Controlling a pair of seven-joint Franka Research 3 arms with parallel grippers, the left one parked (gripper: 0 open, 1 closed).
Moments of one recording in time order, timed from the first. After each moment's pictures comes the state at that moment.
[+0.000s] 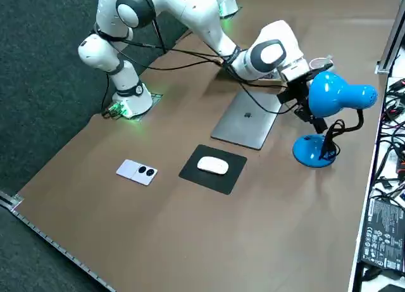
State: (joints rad) arm 0.00 0.80 0.09 -1.49 -1.14 2.69 1.31
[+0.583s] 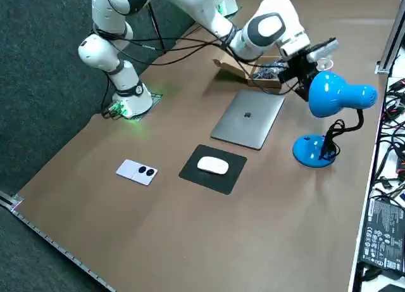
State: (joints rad) arm 0.00 0.66 0.14 -1.56 -1.12 2.59 1.31
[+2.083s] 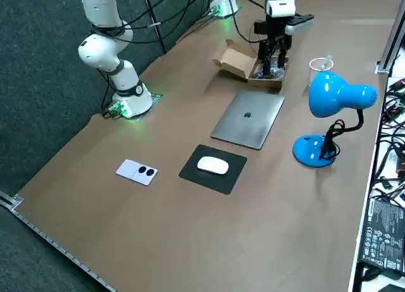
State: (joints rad) arm 0.00 0.42 0.34 -1.64 -0.36 1.94 0.80
